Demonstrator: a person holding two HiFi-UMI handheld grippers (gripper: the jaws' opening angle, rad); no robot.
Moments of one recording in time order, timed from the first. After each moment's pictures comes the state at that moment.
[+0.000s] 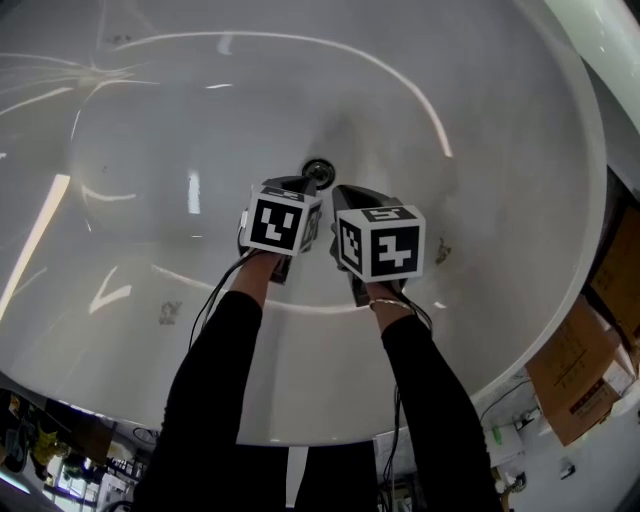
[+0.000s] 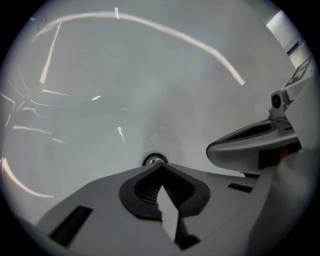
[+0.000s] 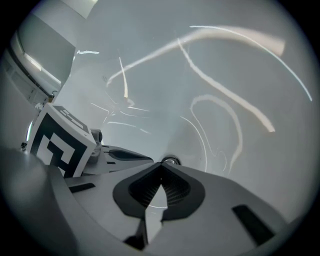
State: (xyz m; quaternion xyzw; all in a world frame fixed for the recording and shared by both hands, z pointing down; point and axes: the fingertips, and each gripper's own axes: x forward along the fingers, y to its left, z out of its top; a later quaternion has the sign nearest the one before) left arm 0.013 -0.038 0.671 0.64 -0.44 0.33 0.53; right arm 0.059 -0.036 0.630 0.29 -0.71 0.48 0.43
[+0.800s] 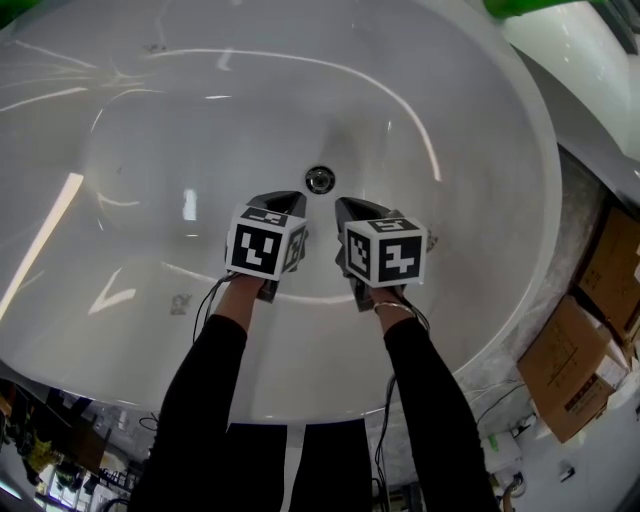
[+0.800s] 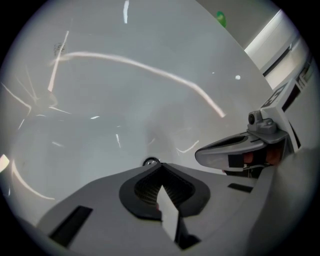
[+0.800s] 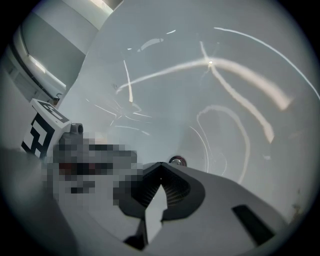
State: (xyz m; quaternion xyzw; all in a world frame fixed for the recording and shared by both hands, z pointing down) left arm -0.010 -0.031 0.587 0.66 -0.45 0.30 0.52; right arm 0.058 -0.028 0.585 0.29 -0.72 0.48 0.41
